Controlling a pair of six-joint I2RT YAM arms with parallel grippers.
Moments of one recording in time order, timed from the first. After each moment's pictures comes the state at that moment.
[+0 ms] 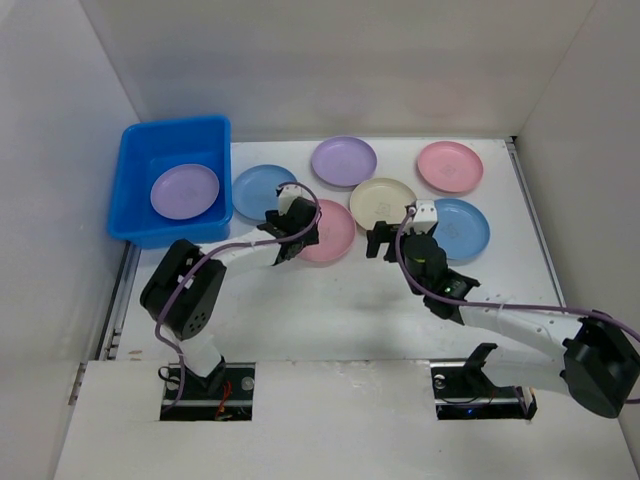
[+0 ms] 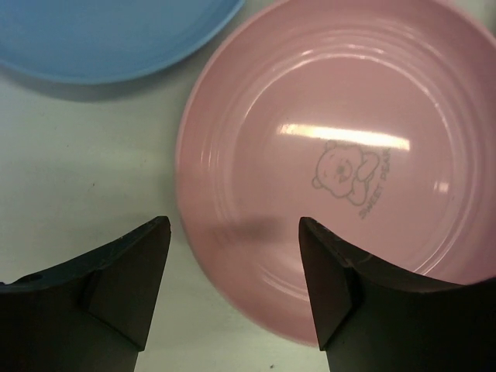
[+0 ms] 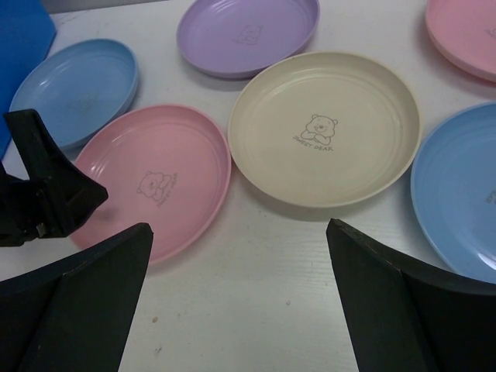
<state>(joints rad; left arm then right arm) -0.64 1.69 0.98 -0.15 -0.49 -0.58 0.79 1.14 0.57 0.32 0.58 0.35</state>
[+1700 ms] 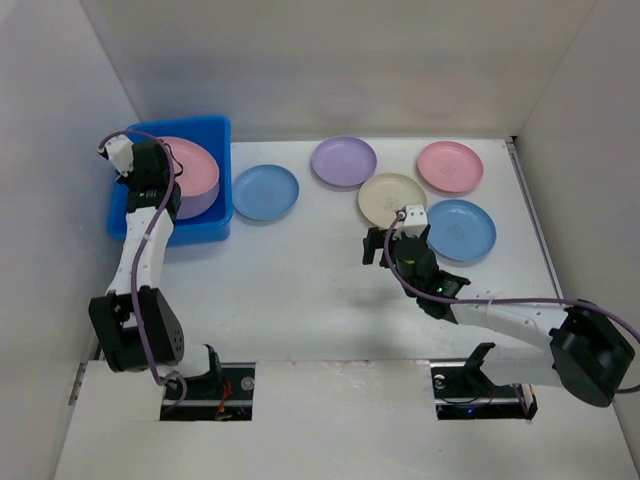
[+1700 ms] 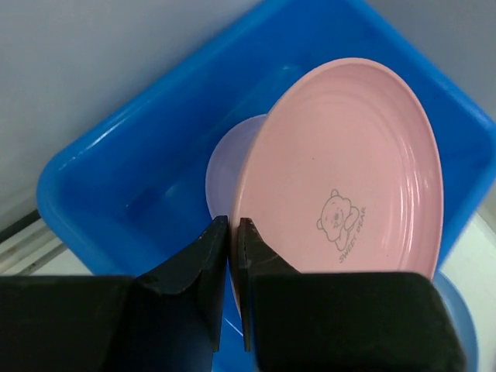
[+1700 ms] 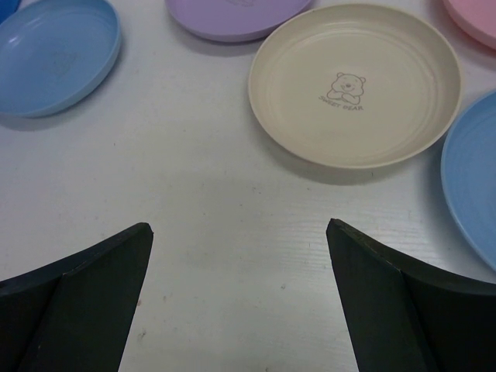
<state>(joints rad) 0.14 1.39 1.21 -0.29 -0.56 -0.52 0.81 1.19 0.56 0.32 0.58 0.35</state>
